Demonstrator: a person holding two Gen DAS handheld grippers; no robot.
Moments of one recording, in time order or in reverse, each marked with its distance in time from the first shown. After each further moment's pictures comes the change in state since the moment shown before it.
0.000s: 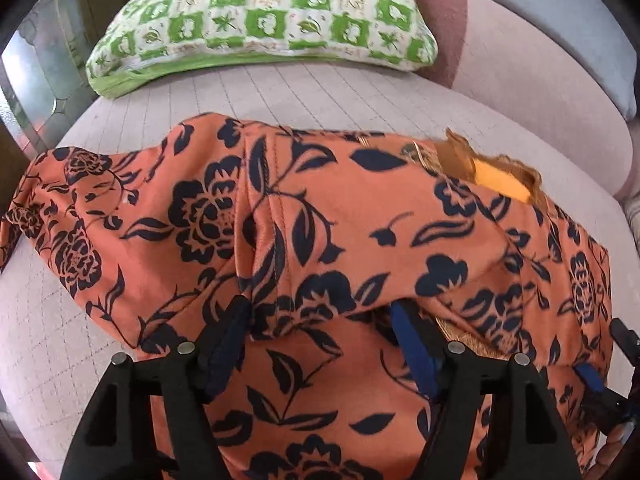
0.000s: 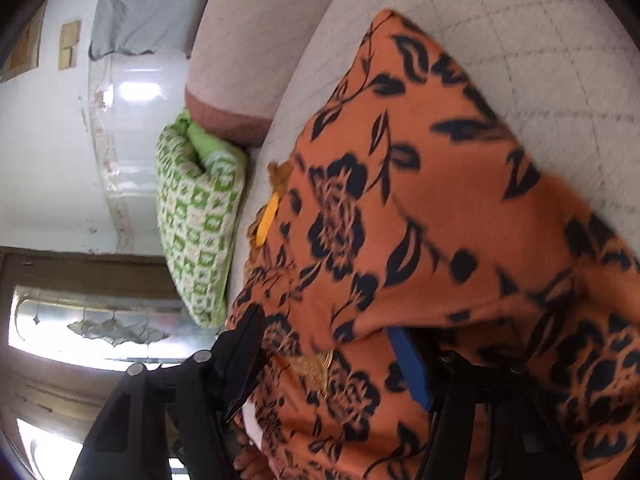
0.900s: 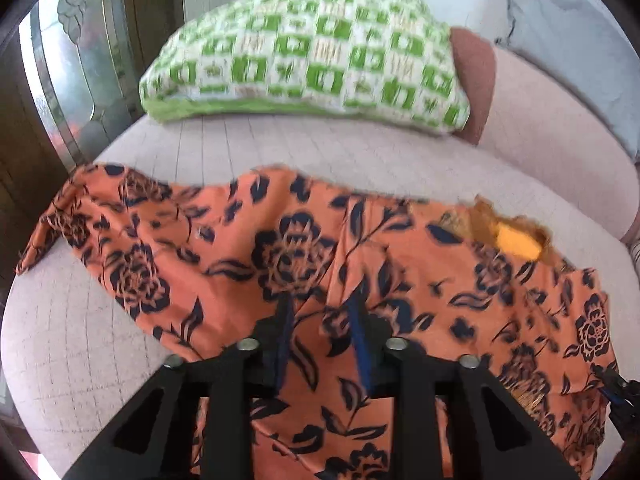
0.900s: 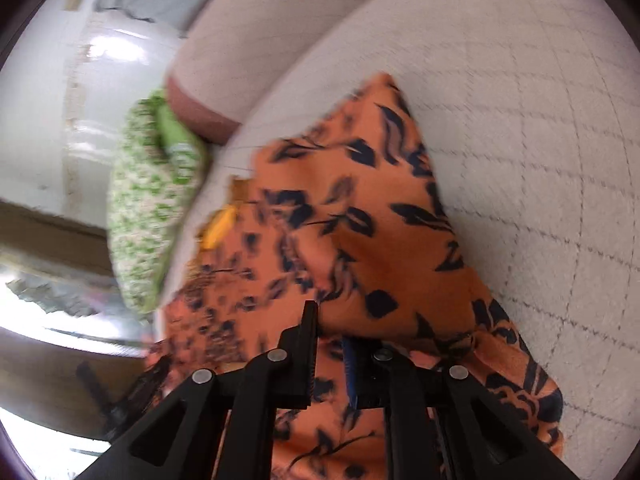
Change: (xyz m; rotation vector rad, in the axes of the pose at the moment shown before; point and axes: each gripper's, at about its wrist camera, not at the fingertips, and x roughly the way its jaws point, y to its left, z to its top) left arm -0.047 0.043 -0.003 -0.081 -0.173 0.029; right arm -0.038 0.018 0.023 -0.206 -0.004 -0.205
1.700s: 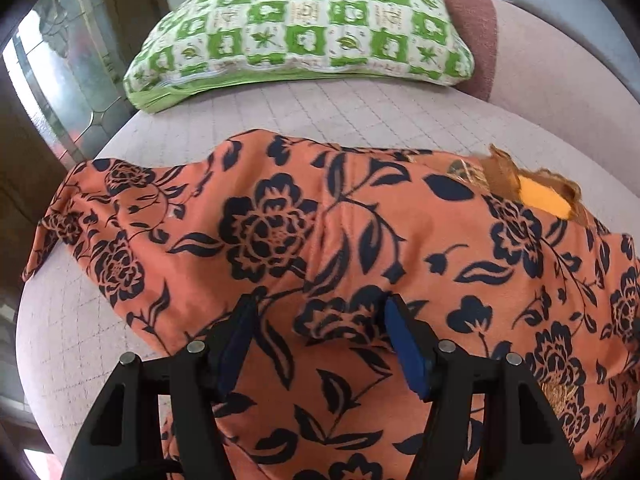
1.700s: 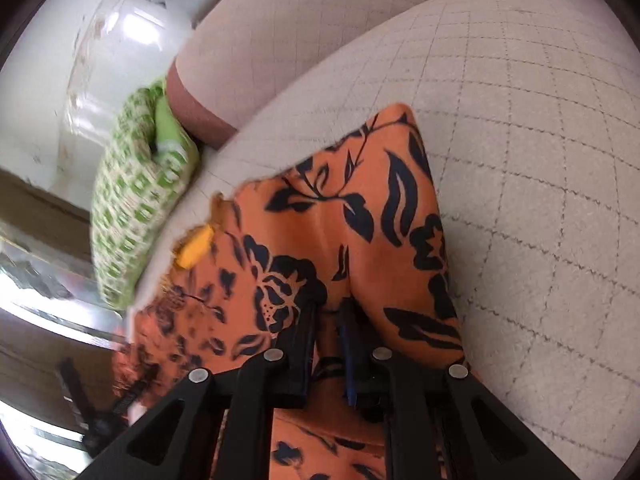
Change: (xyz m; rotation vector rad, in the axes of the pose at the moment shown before) left arm 0.034 -0.021 -0.009 0.070 0.101 0.118; right arm 0.020 0.001 0.033 -0.095 -0.040 -0.105
